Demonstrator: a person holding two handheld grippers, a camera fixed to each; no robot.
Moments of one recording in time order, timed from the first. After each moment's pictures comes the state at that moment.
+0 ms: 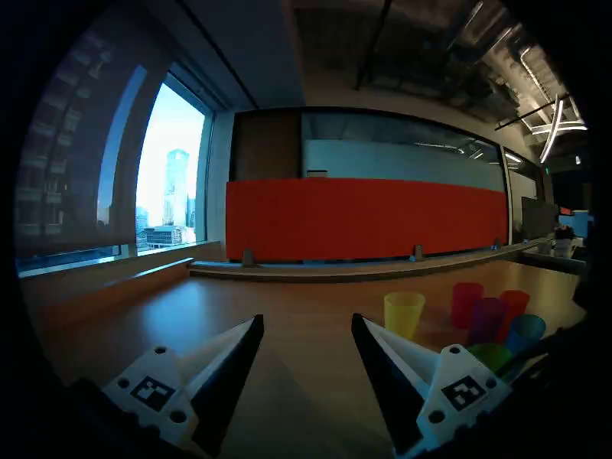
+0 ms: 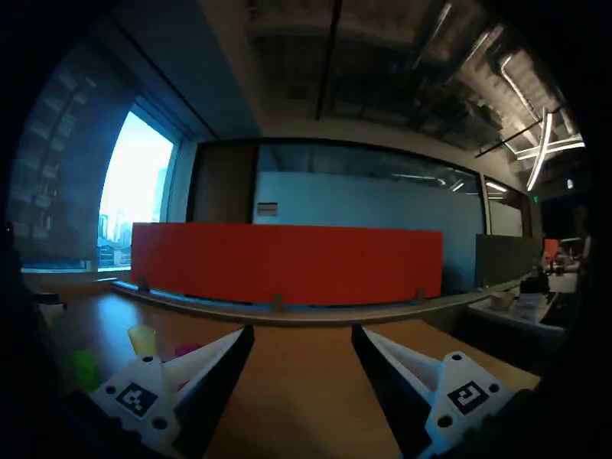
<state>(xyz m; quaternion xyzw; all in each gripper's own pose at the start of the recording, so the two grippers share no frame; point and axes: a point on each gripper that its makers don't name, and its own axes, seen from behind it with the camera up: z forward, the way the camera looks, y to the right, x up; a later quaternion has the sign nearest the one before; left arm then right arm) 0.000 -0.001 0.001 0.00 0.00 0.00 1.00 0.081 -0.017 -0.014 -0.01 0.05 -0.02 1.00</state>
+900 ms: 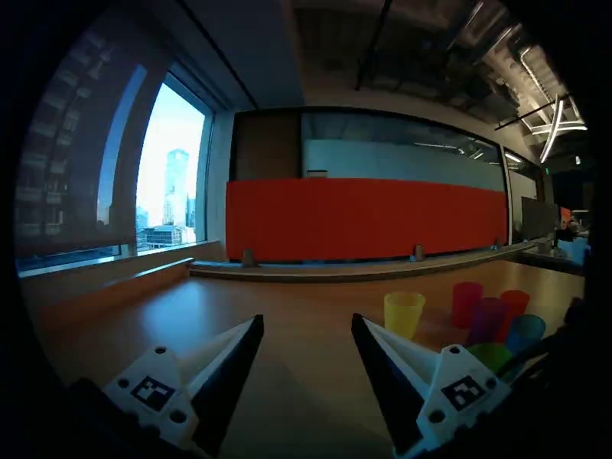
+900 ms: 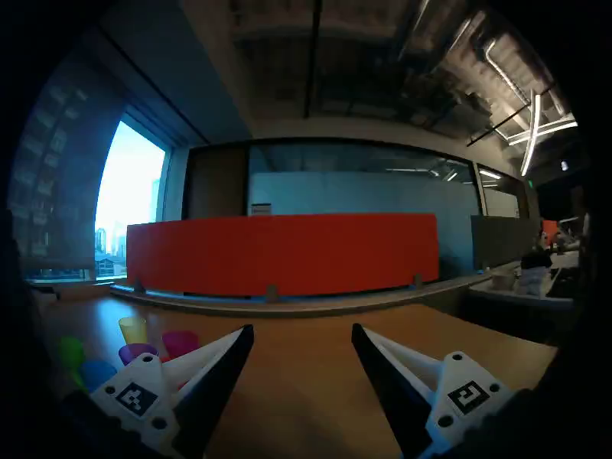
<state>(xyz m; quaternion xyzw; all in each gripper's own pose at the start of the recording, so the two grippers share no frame) 0.000 -0.001 0.000 0.00 0.00 0.00 1.00 0.027 0.010 -0.007 -0.01 0.05 0.01 1.00</state>
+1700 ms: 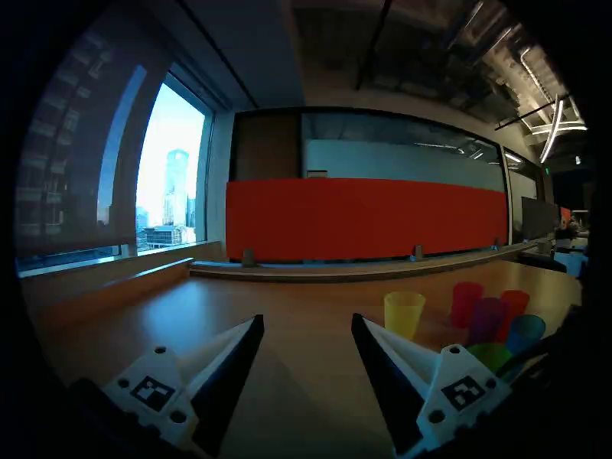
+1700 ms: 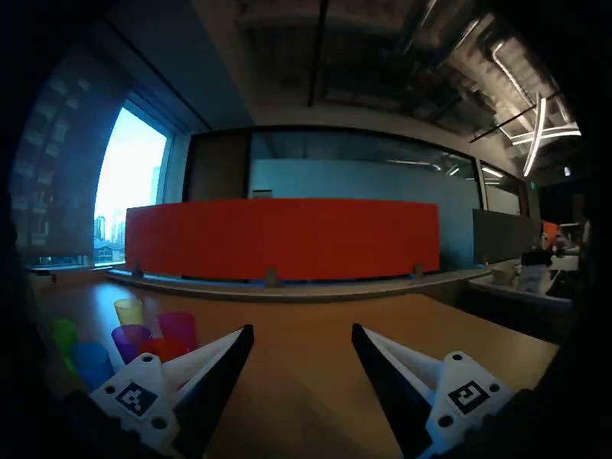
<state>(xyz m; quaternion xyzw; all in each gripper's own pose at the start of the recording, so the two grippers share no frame) 0.000 -0.001 0.001 0.00 0.00 0.00 1.00 0.005 0.005 0.000 -0.01 0.02 0.00 1.00</state>
